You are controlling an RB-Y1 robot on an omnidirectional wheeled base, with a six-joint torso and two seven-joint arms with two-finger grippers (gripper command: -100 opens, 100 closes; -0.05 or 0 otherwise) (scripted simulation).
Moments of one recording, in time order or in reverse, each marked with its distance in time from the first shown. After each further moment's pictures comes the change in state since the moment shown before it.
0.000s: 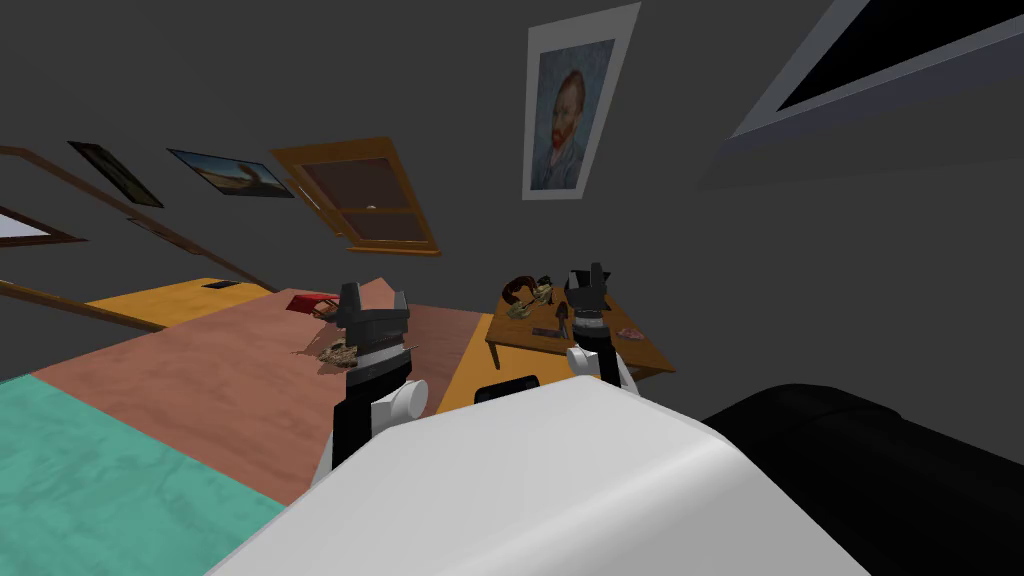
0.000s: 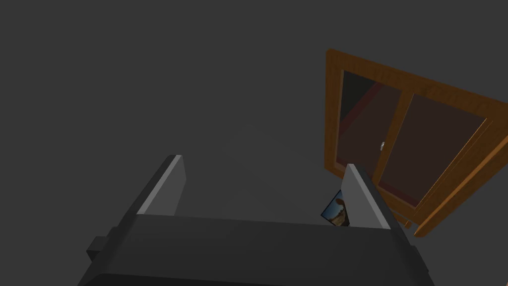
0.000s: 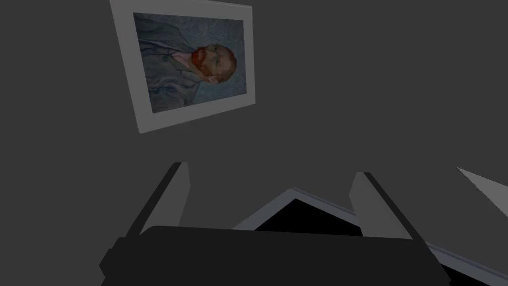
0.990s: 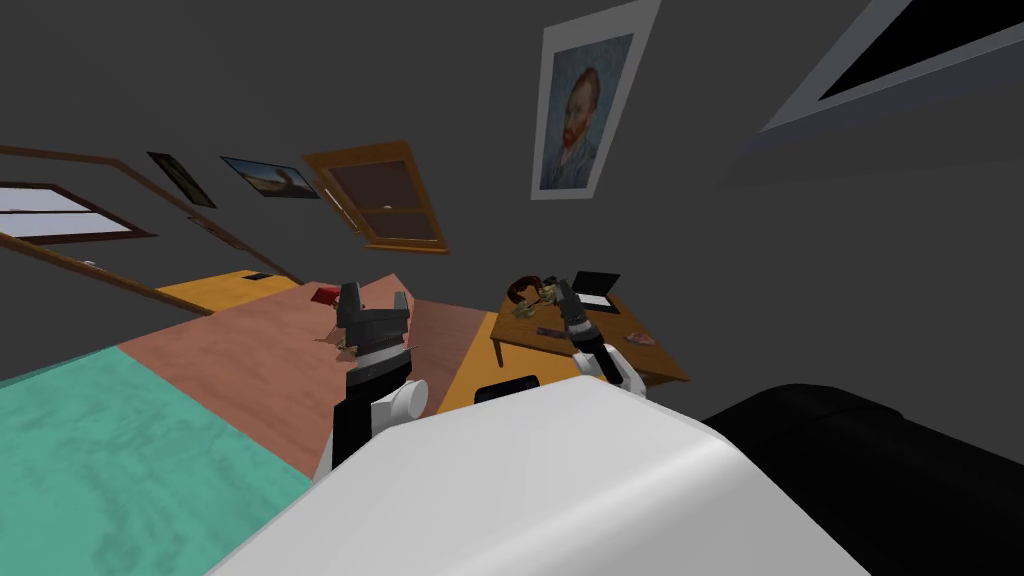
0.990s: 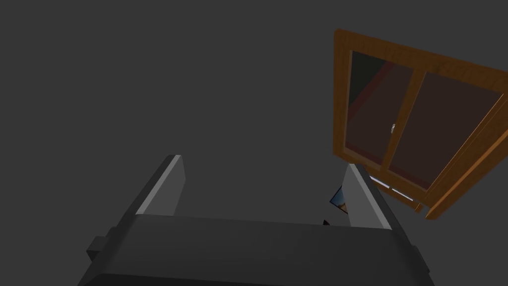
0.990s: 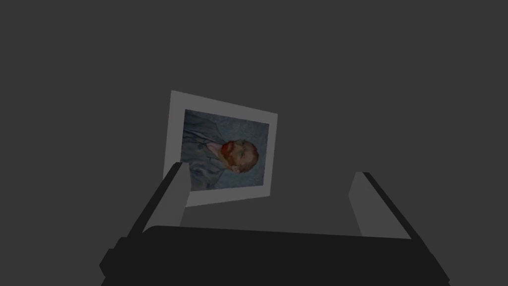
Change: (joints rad) left arm 0.000 0.000 0.000 0.000 0.000 0.000 0.000; right arm -0.012 -0.285 0.053 0.146 0.059 -0.001 0.045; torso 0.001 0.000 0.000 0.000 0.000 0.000
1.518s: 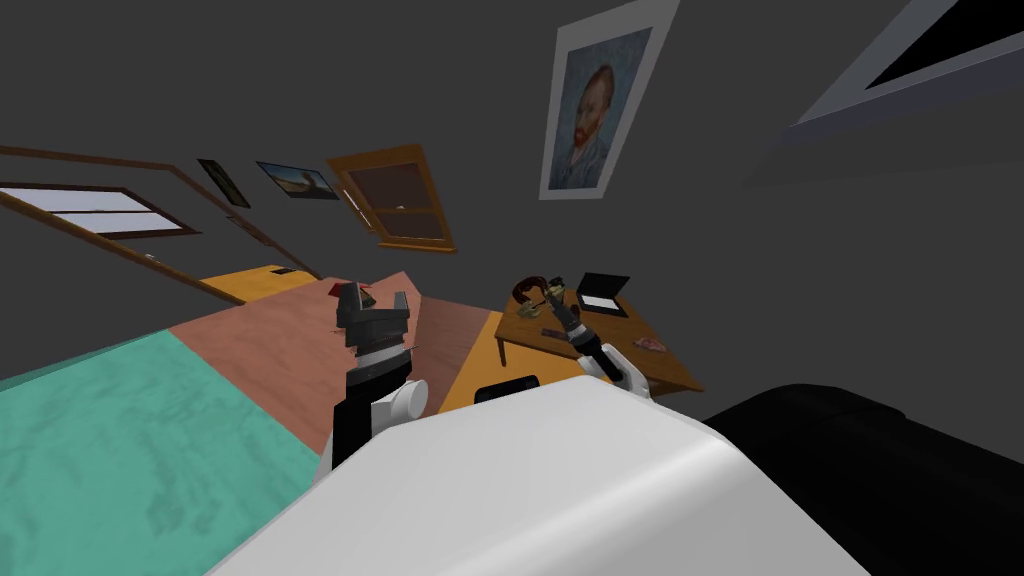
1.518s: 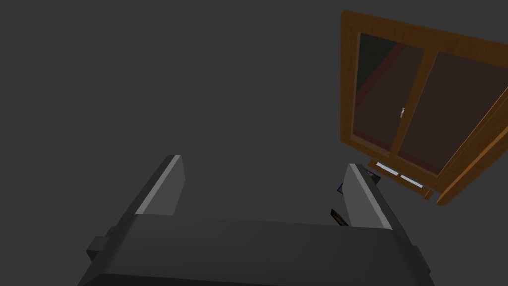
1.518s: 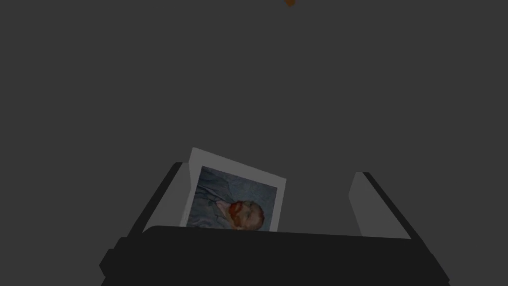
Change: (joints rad) left arm 0.000 0.000 0.000 0.000 0.000 0.000 0.000; right arm -0.017 -0.161 0.044 0.139 0.052 -0.009 0.038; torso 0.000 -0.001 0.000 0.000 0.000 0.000
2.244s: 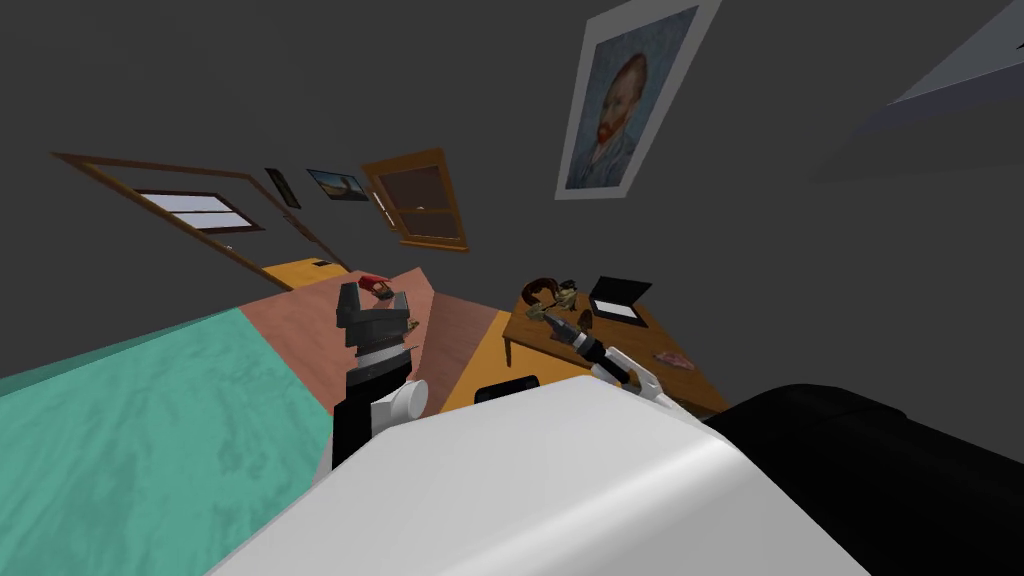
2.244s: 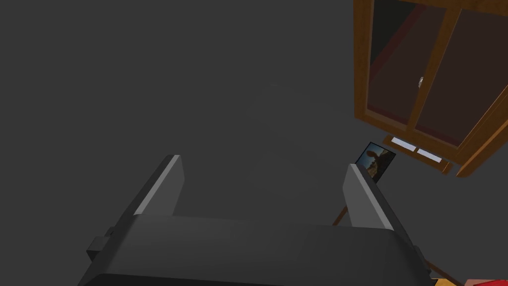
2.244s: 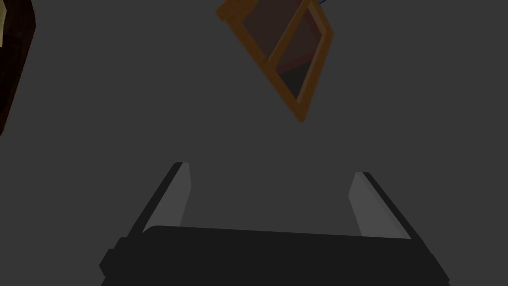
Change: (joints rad) left arm 0.000 0.000 0.000 0.000 0.000 0.000 0.000; right arm -0.005 -0.216 0.076 0.202 0.091 -0.018 0.064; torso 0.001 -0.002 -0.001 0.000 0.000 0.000
